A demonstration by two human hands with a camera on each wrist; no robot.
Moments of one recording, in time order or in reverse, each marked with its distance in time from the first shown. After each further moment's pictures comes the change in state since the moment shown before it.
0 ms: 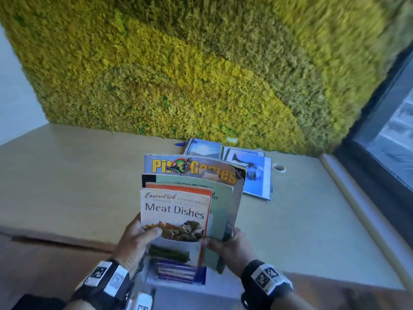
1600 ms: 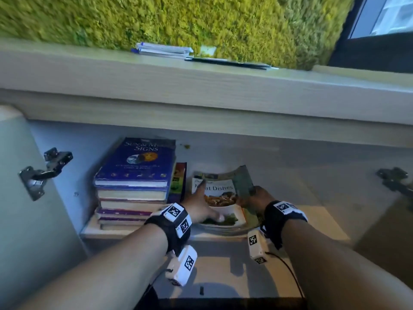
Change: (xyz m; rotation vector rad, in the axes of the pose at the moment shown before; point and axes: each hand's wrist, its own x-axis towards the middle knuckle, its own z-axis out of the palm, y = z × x) left_hand 0.104 -0.425 0.152 0.851 -0.441 -0.052; right_hand 0.151 0.436 -0.097 -0.391 0.315 0.178
